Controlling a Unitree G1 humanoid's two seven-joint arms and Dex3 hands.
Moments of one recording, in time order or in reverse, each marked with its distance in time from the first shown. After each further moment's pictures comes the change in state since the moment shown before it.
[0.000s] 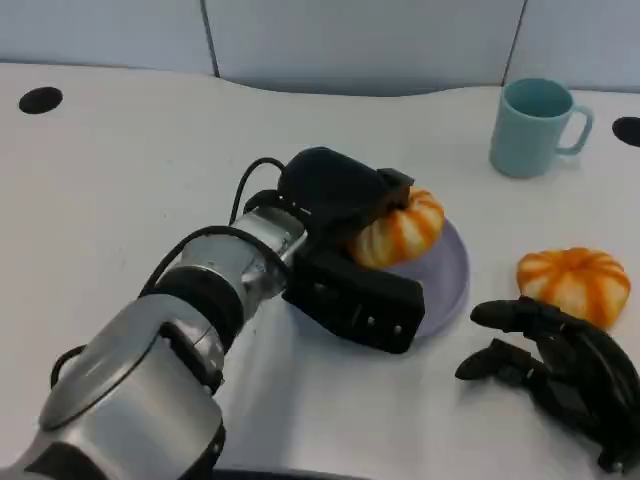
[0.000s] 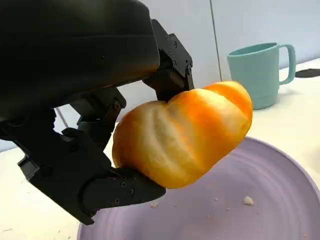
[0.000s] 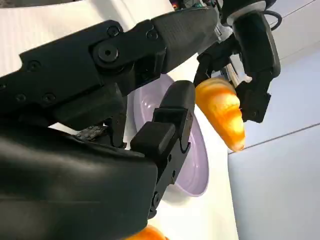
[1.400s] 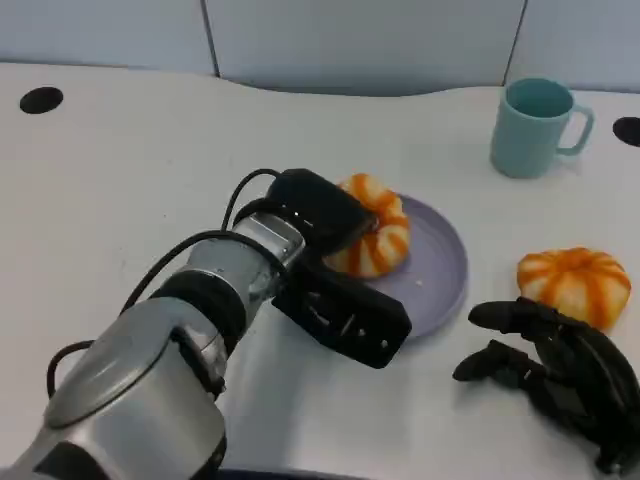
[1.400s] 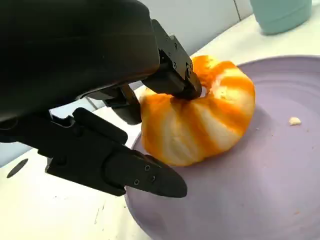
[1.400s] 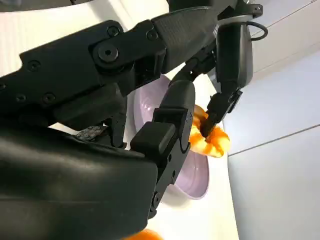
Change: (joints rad) left arm -0.001 -0.003 -0.089 0.022 0.069 0.138 -0.173; right arm 0.011 0.007 0.000 -0.025 0.002 0.017 -0.002
